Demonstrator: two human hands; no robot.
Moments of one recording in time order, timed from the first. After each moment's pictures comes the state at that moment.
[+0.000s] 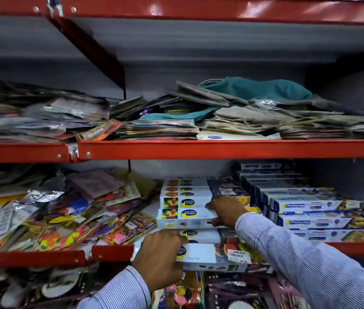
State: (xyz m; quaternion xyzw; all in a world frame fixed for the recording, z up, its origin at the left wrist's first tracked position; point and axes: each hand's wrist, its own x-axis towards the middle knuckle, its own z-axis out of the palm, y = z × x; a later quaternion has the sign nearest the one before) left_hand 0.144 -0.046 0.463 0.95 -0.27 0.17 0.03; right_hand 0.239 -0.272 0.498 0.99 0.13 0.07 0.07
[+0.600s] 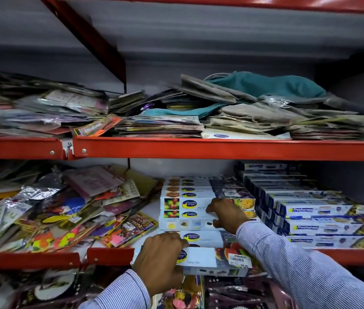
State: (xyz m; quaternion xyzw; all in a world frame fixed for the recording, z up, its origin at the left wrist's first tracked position) left_hand 0.174 -0.045 0.444 0.95 -0.27 0.16 0.04; right_hand 0.276 -0.276 0.471 0.99 0.13 0.09 0.01
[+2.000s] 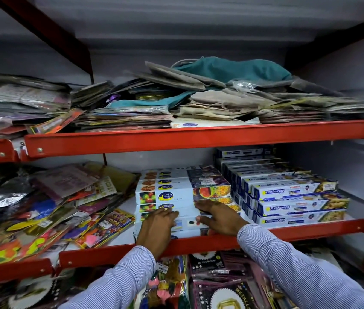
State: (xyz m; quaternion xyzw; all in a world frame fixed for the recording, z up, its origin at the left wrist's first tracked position) left_hand 0.255 -0.107 0.411 0.93 -0.24 0.25 0.09; right_hand 0.252 -0.331 0.432 0.97 0.15 0.09 -0.14
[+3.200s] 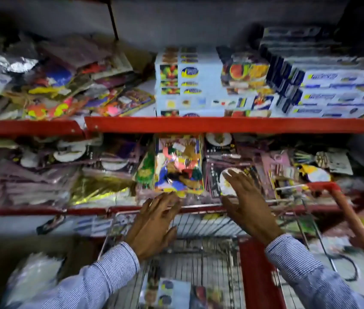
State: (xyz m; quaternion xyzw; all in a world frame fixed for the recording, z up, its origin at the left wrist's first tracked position) left_hand 0.044 -0.016 0.229 0.95 -0.30 0.05 0.08; right_hand 0.053 -0.296 0.259 0.97 0.10 0.10 -0.20
